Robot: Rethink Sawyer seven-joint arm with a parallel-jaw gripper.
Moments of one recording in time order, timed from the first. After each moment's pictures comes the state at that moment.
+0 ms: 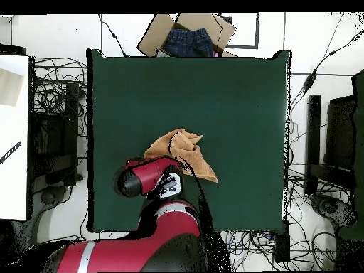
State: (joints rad) arm 0.02 -0.43 0.03 1.75 -0.33 0.12 2.03
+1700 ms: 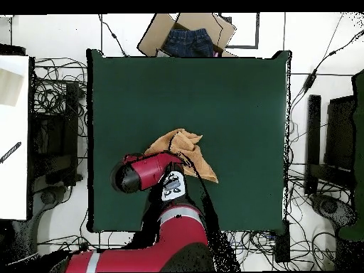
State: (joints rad) arm -0.01 -0.49 0.07 1.75 -0.33 0.19 2.03
